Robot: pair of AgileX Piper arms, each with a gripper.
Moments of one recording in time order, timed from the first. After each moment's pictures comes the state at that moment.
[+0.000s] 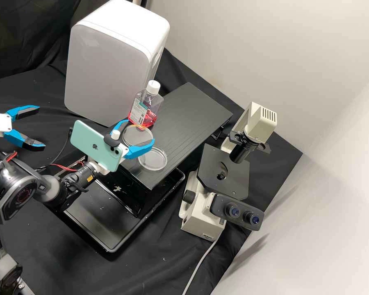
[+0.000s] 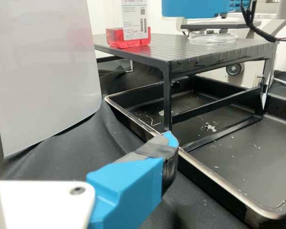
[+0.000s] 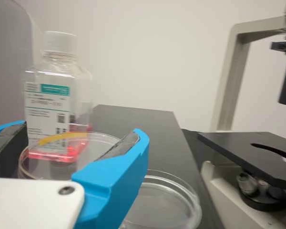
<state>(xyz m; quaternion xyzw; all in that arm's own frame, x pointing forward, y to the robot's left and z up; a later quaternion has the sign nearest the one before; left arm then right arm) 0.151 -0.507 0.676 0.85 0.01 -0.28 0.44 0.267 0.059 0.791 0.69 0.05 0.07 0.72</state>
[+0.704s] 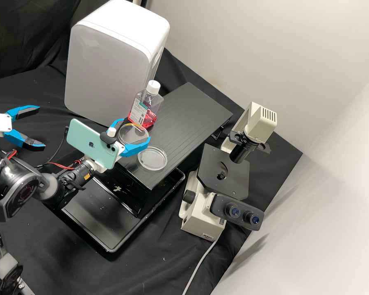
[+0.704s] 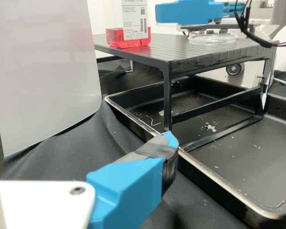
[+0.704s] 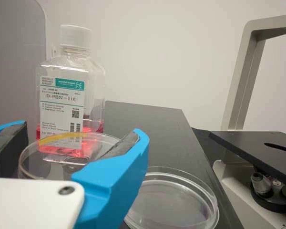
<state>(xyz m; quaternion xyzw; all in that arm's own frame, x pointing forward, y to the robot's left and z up) 0.151 -0.507 0.676 0.85 0.01 -0.28 0.44 0.267 0.063 0.783 0.68 0.06 0.07 0.73</state>
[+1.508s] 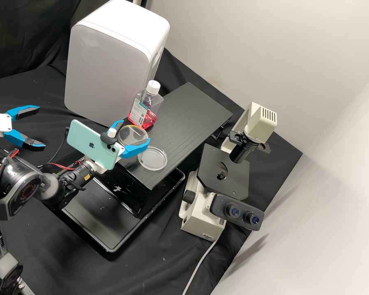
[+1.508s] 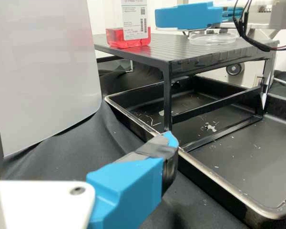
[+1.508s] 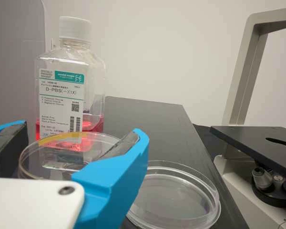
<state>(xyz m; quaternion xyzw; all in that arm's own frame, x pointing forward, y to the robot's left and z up) 0.151 -0.507 0.676 0.85 0.01 -0.28 0.44 0.268 0.060 0.780 0.68 0.06 0.06 0.73</state>
